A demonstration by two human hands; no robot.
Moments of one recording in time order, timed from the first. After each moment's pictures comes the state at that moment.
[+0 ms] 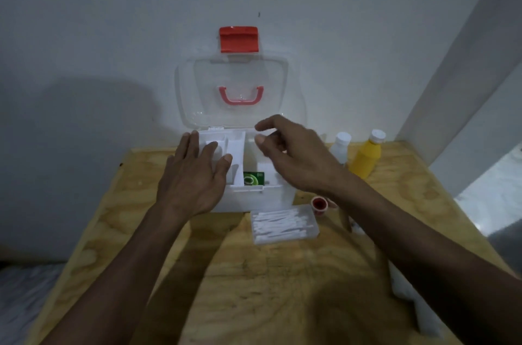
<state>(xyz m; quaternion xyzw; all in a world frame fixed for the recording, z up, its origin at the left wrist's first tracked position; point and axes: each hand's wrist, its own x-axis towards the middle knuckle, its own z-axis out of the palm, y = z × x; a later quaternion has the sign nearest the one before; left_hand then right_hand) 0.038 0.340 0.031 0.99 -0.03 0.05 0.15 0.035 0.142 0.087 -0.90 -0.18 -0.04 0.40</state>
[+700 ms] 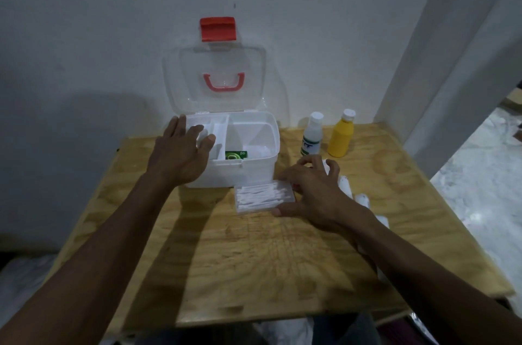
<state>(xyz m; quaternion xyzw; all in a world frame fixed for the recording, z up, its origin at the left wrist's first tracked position) 0.045 0.344 0.026 0.99 -0.04 0.05 0.14 -0.017 0.063 -0.007 -0.96 -0.19 -0.04 0.18</state>
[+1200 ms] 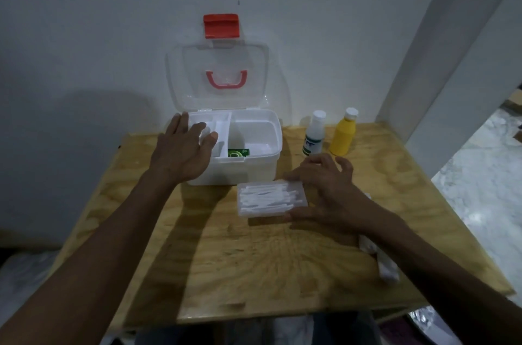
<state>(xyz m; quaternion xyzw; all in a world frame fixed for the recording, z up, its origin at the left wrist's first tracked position) 0.043 0.344 0.028 0.99 -0.04 0.05 0.15 -0.041 0.050 0.017 -0.94 -0.25 -0.07 0.23</state>
